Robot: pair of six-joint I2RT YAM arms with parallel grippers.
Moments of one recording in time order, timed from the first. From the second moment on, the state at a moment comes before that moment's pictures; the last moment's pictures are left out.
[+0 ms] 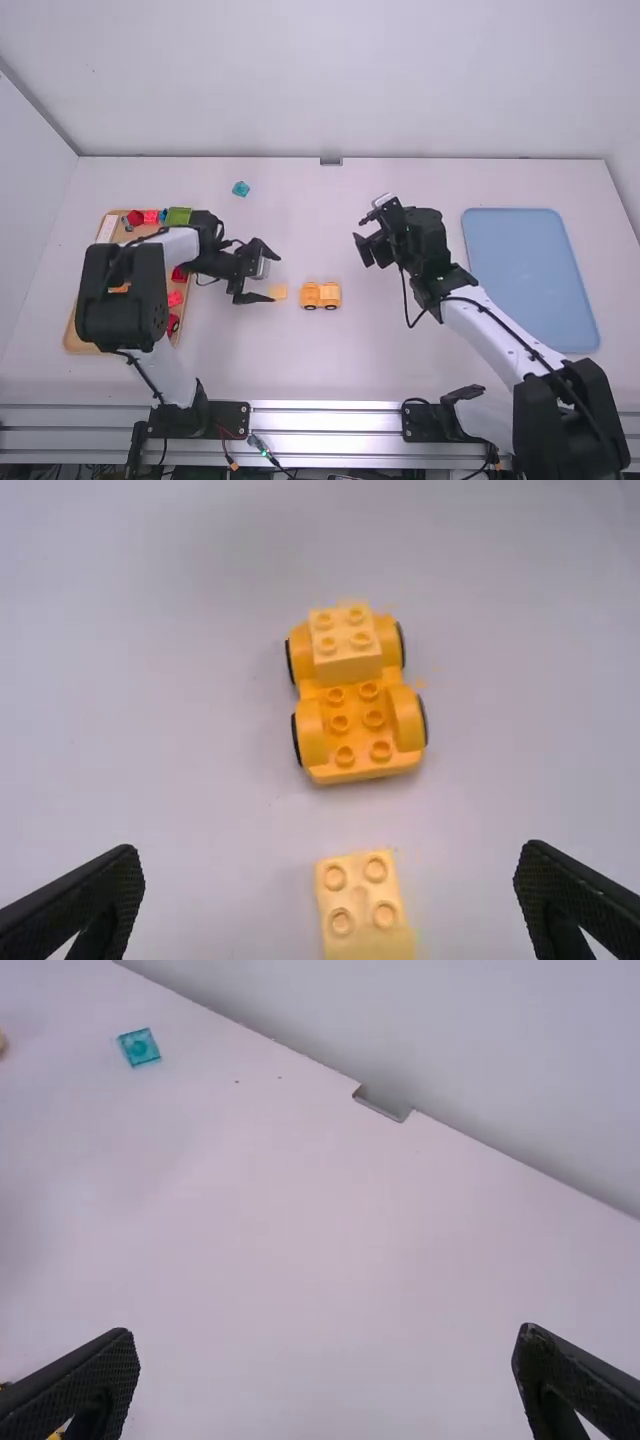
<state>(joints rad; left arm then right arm) 0.08 1.84 0.92 -0.61 1.00 1.73 0.37 1.32 0.68 0.12 -0.15 -0.23</state>
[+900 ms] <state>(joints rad) 0.08 1.91 0.66 -0.11 0.97 1.37 0.39 1.32 0.68 0.09 -0.30 -0.35</state>
